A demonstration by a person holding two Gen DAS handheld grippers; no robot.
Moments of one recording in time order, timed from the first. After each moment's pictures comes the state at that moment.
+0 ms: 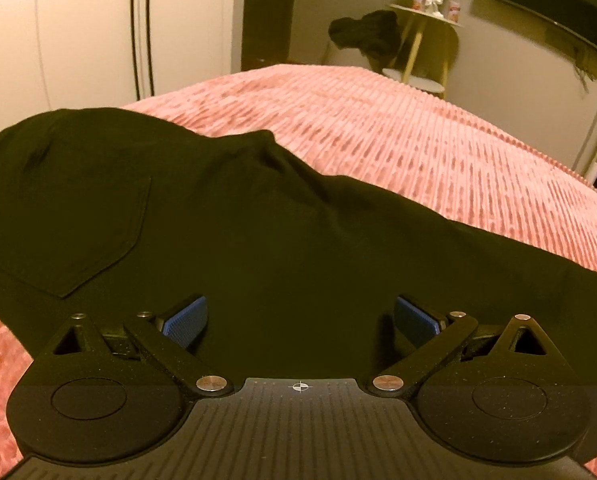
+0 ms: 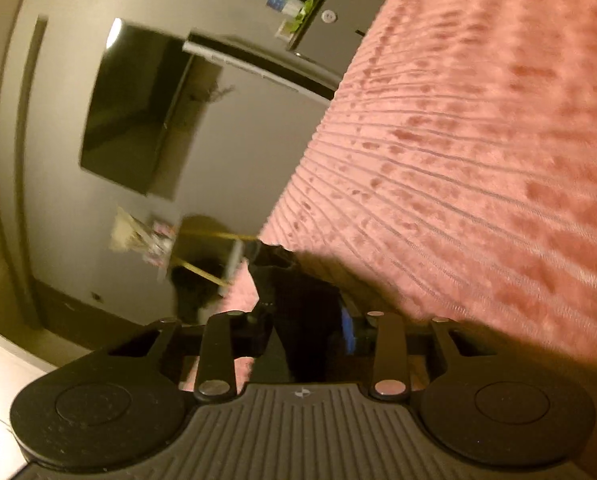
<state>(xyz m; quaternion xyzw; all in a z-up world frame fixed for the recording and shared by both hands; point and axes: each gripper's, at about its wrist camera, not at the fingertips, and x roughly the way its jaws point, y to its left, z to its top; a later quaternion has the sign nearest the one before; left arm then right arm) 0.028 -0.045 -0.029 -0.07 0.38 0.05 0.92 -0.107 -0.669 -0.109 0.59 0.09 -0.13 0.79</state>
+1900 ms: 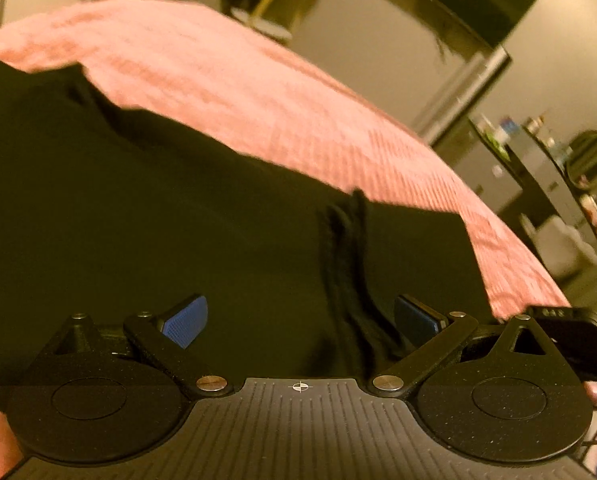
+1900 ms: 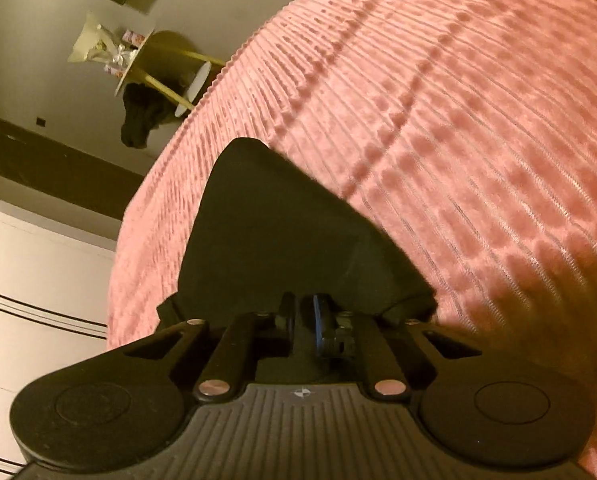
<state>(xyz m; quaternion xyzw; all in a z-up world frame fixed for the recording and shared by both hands) 0.033 -0.086 -0.028 -0.17 0.44 -0.22 0.85 -0.030 -0.480 -0.069 0.49 0.36 -0.08 0.79</state>
